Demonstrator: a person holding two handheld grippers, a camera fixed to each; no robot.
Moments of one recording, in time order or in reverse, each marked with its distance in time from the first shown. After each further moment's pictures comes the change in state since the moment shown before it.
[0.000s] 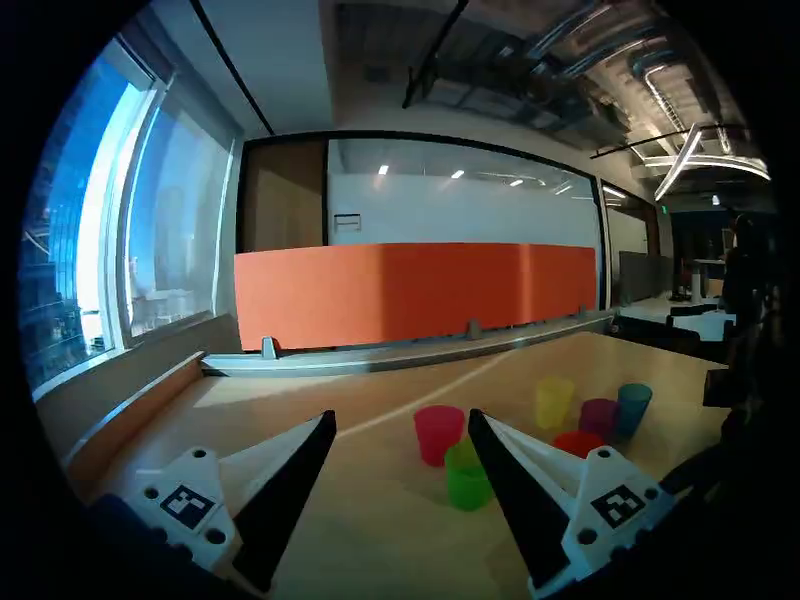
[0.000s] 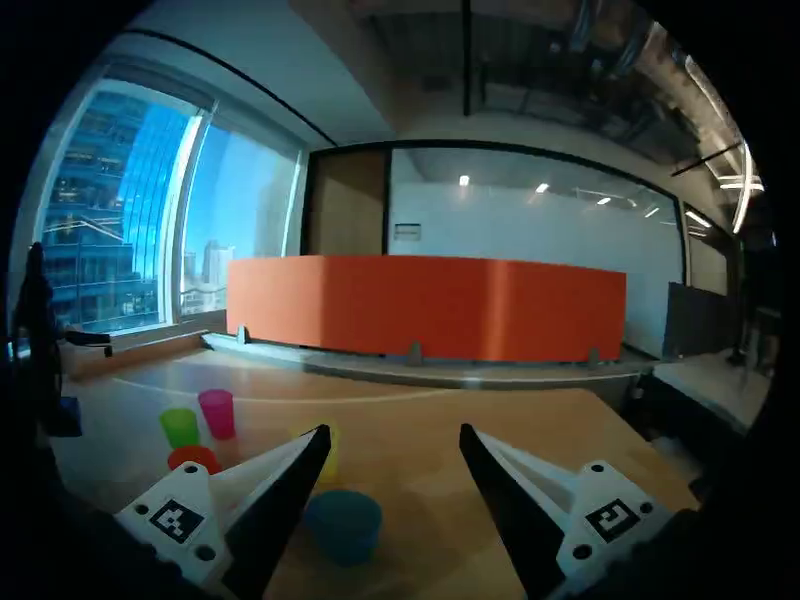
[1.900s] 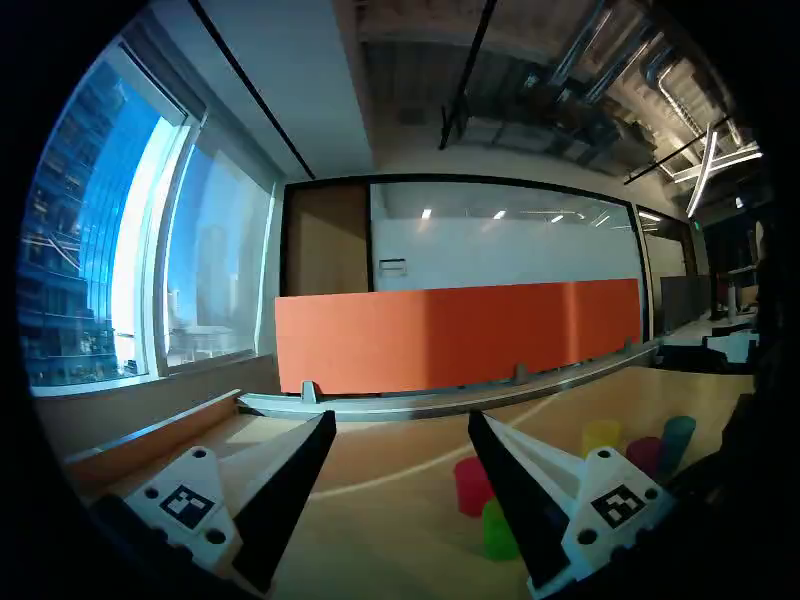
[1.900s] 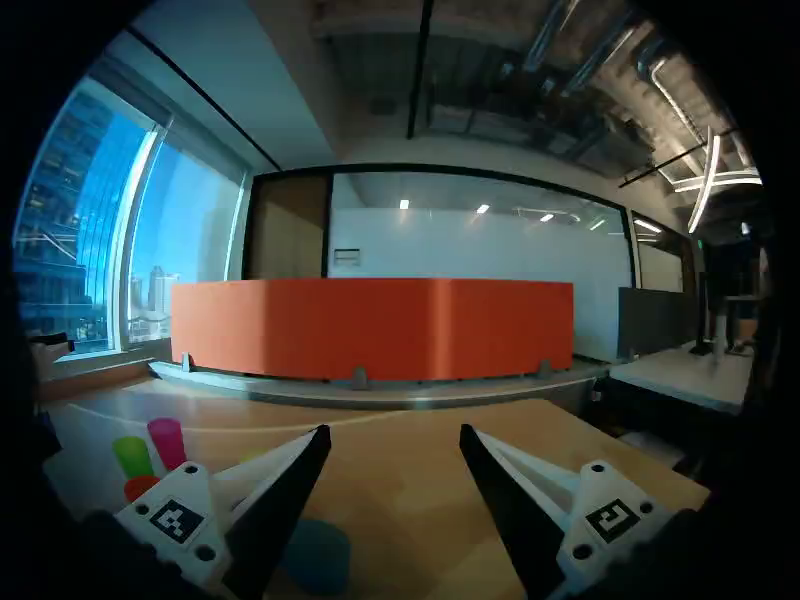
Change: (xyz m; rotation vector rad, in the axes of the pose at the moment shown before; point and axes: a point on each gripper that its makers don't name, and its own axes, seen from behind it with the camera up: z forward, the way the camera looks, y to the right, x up) left arm 0.028 -0.023 0.027 0.179 0.157 0.023; right arm -0.002 0.027 0.015 -0.192 0.070 0.029
